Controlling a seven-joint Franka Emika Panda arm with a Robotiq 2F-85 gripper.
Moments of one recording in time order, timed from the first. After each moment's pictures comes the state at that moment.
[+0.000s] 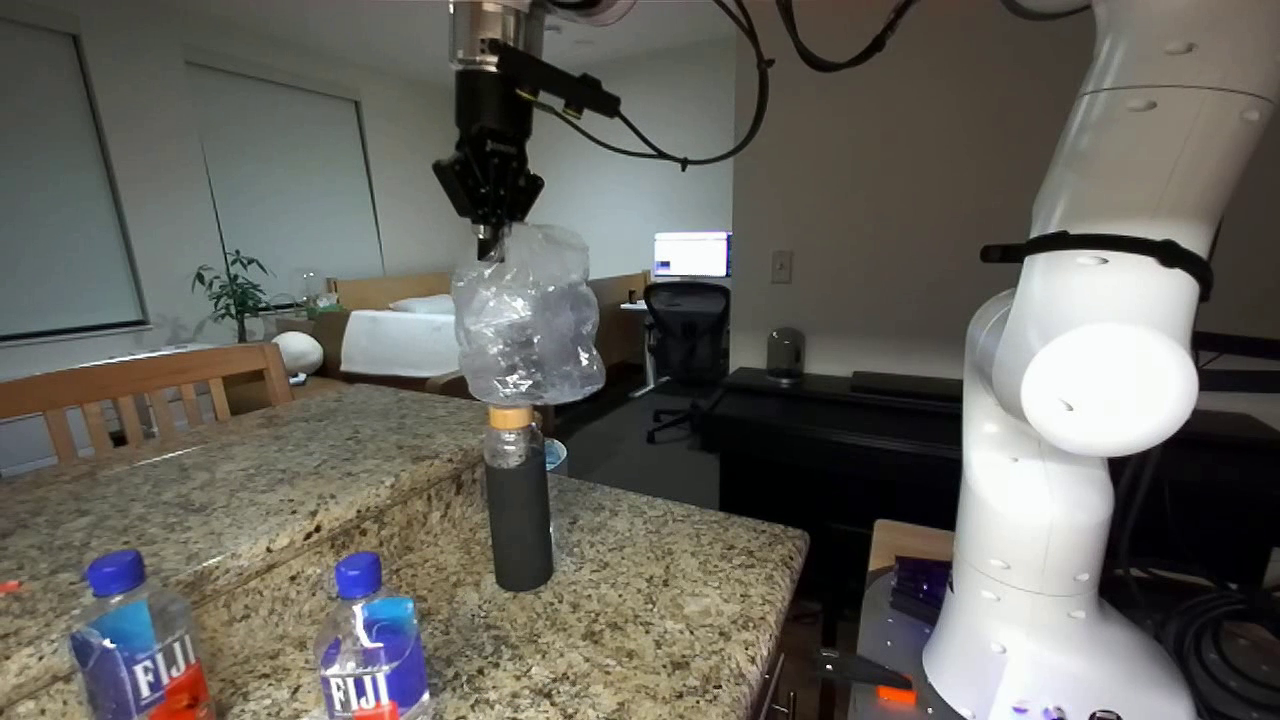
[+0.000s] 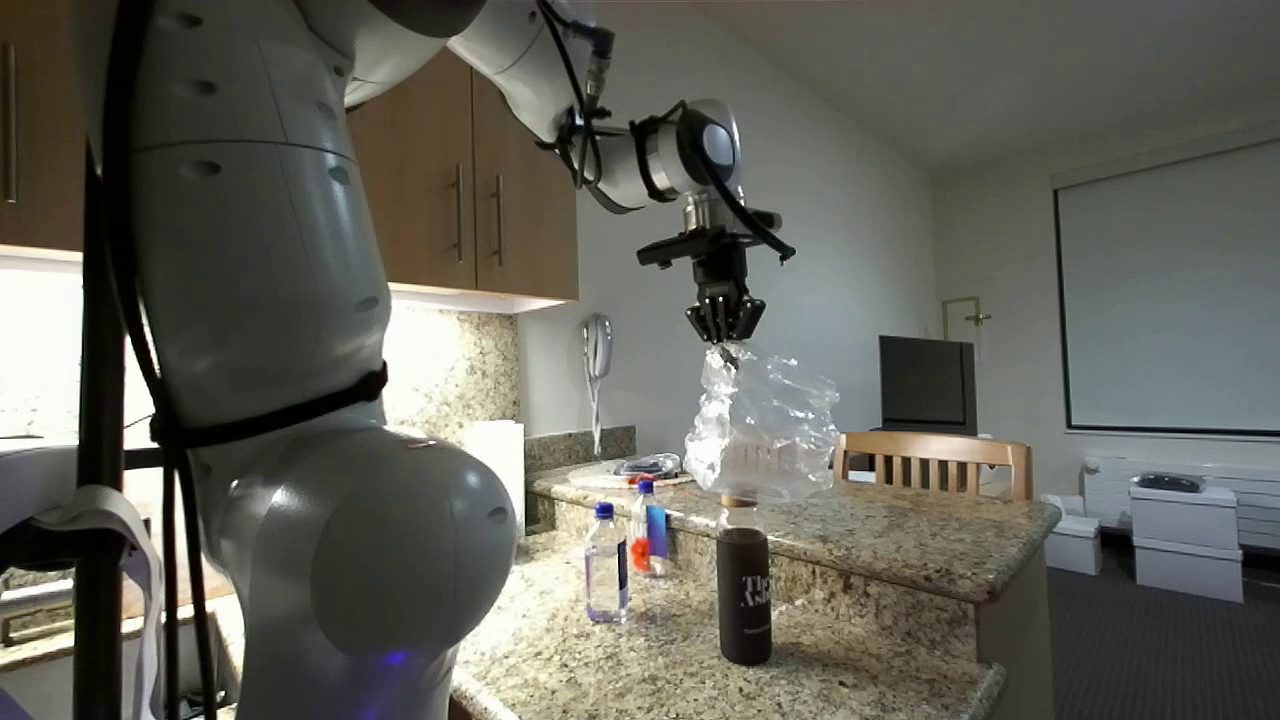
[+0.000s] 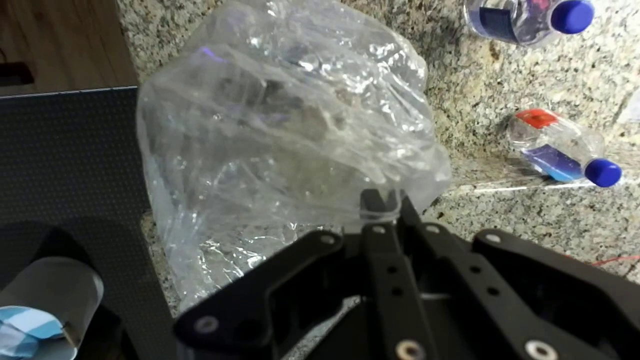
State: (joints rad) arm 0.06 -0.23 0.10 -1.94 0.03 1.85 0.27
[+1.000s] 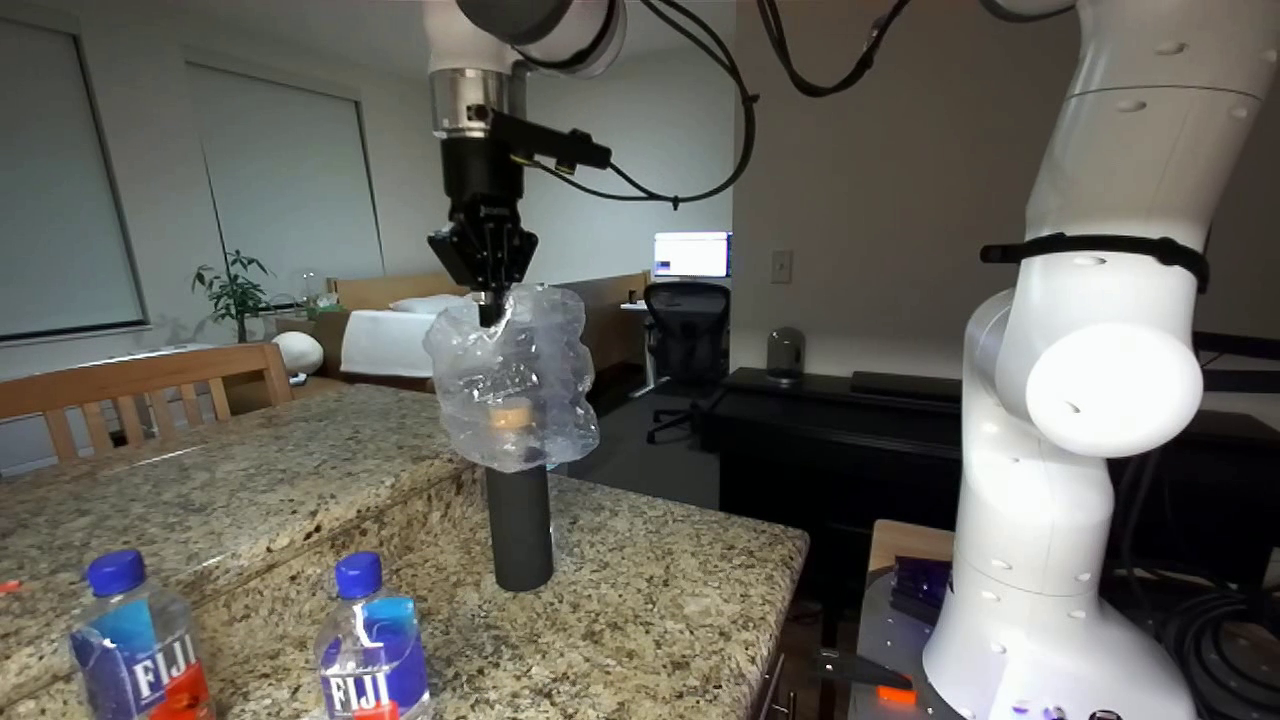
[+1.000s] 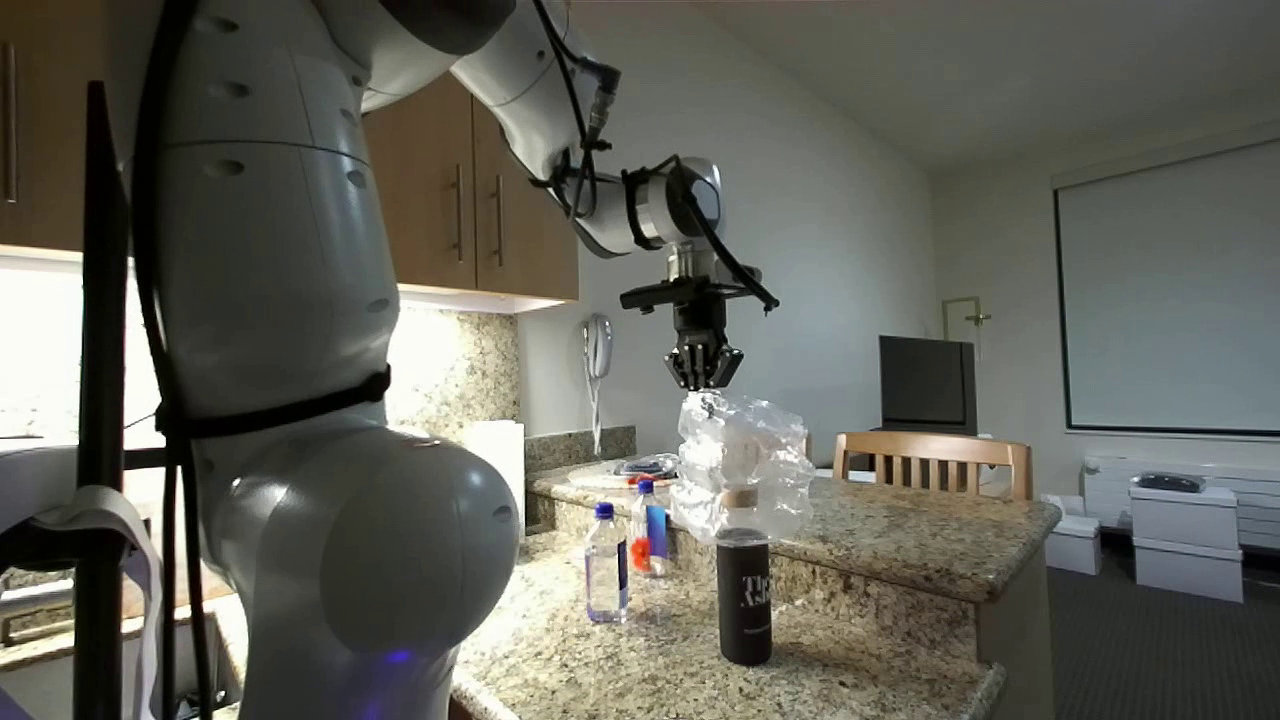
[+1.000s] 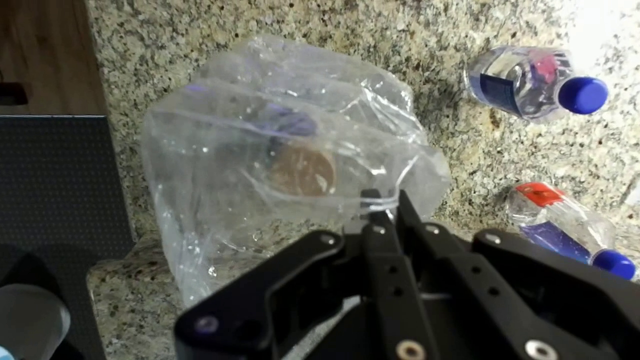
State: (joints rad) arm 0.09 -0.19 0.14 -2.03 0.03 1.88 0.25
